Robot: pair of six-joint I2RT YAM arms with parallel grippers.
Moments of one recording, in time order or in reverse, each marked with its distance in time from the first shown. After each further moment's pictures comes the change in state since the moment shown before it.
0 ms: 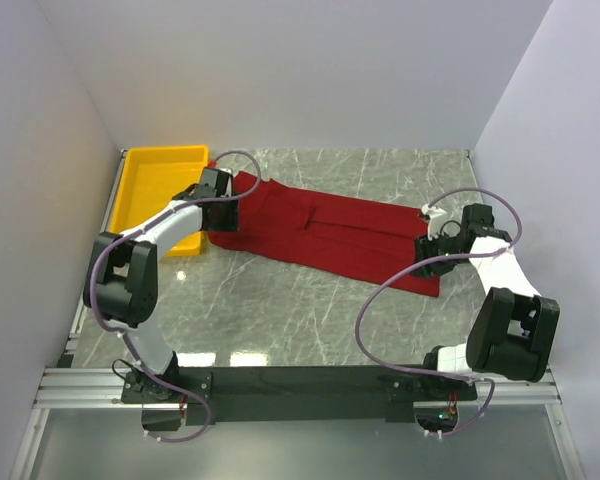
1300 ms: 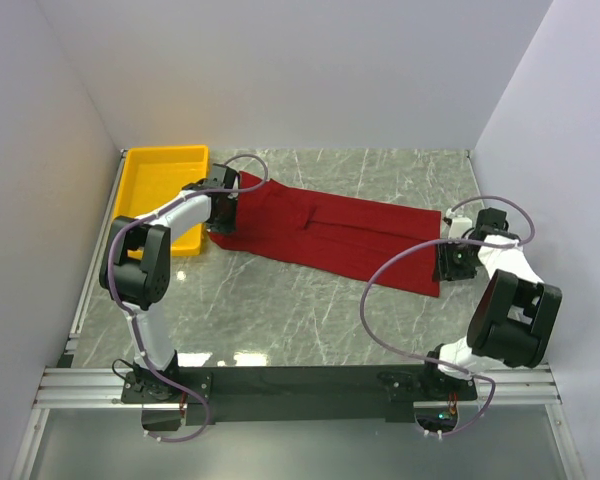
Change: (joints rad) left arm 0.000 0.162 0.134 -0.132 0.034 0.058; right arm -0.128 0.082 -0.006 0.056 0.239 0.154
